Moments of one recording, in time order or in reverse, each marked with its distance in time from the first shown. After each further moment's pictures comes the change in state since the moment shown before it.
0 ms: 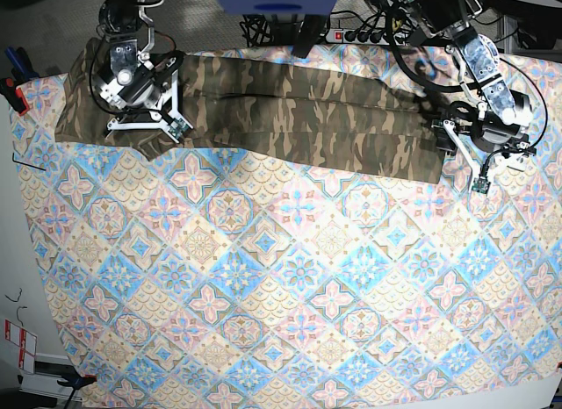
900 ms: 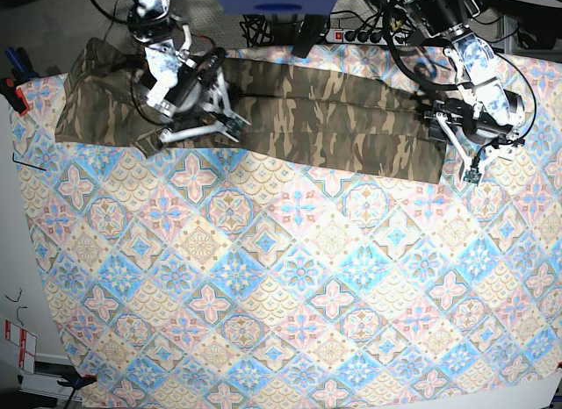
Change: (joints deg) left arm -0.2 0.0 0.0 -6.7 0.0 0.0 -0.2; right arm 4.3 -1.8 -15.1 0.3 0.0 0.0 -0.8
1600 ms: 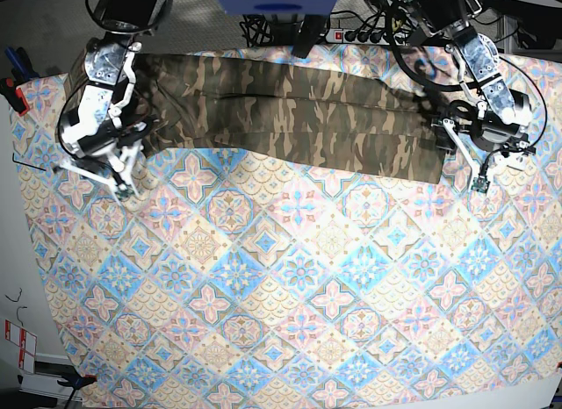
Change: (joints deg) left arm 0.3 0.0 0.0 7.3 0.0 0.0 0.1; right arm 10.7 -4.9 31.6 0.1 -1.4 -0.3 -7.7
